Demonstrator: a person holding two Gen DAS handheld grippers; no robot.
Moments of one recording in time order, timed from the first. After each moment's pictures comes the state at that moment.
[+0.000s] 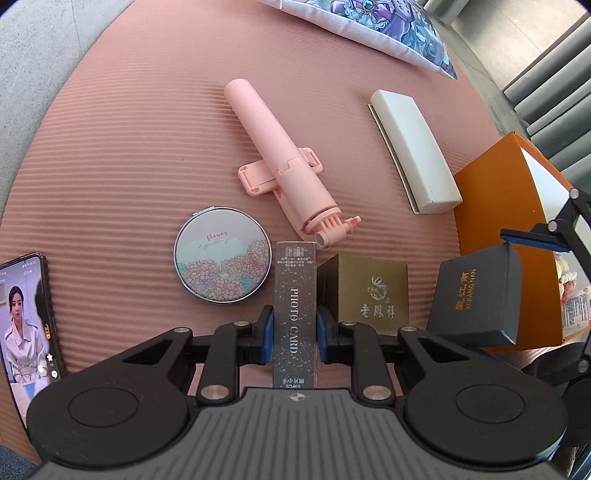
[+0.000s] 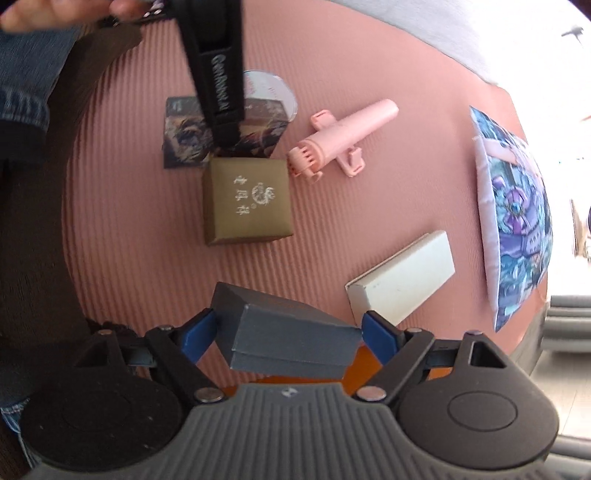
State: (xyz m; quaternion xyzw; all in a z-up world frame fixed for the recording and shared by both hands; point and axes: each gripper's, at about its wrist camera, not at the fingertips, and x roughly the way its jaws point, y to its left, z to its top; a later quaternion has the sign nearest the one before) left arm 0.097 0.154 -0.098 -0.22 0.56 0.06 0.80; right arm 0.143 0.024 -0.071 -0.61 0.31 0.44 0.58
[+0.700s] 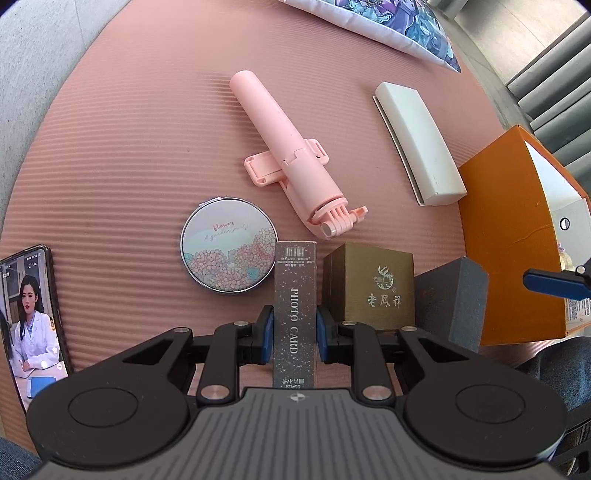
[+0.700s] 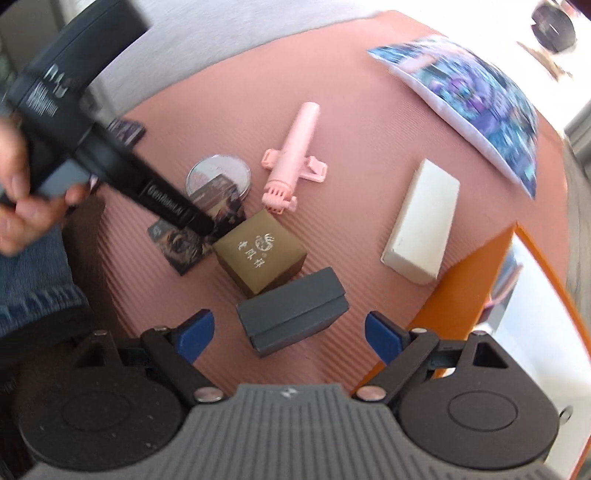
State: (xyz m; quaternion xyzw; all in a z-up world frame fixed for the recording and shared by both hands) left arm 0.103 0.154 -0.103 -0.22 0.57 0.06 0.79; right arm 0.169 -0.019 -0.023 -0.28 0.47 0.39 0.75
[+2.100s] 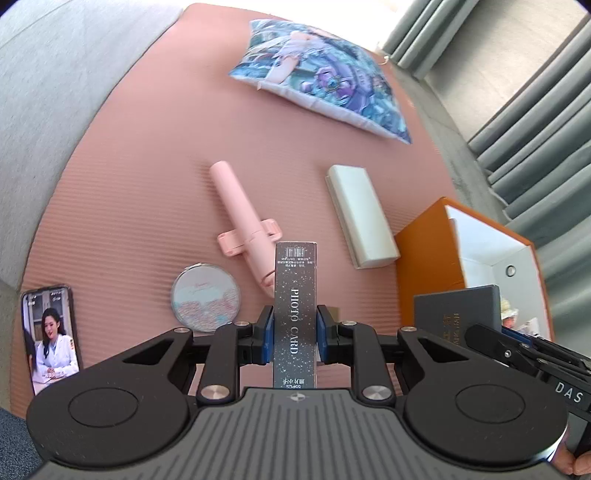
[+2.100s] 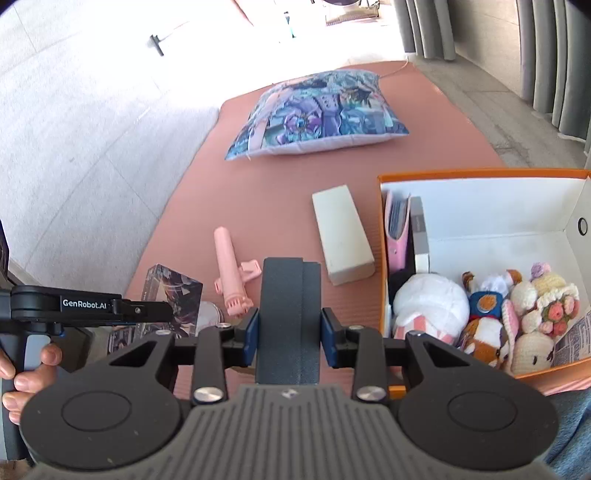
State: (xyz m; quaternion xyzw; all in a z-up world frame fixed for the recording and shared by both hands) left arm 0.094 0.141 -0.008 -0.24 0.48 0.05 0.84; right arm 0.155 -0.100 0.023 0.07 0.43 0.26 0.86
